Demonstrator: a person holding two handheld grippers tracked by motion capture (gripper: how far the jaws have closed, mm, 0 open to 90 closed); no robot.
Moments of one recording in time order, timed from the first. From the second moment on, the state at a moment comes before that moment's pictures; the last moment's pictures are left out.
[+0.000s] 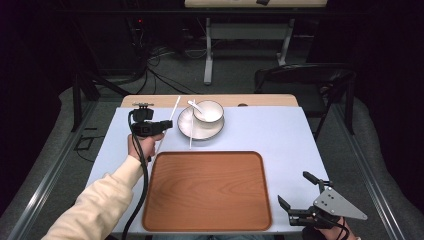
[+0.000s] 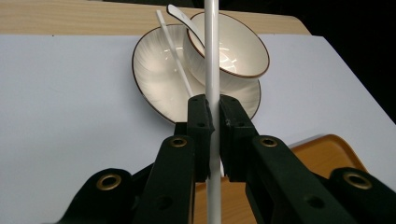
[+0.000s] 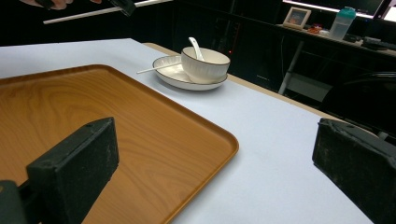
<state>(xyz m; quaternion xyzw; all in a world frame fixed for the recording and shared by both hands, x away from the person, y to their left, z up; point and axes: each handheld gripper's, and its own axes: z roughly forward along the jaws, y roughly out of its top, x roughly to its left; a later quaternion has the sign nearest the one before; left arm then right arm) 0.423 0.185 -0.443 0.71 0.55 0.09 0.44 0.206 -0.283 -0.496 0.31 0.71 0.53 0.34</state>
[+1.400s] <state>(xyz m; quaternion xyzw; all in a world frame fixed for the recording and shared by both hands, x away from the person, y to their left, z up) 0.328 0.204 -0.512 0.67 0.60 0.08 0.43 0.206 -0.283 -0.496 0.31 0.71 0.53 0.35</state>
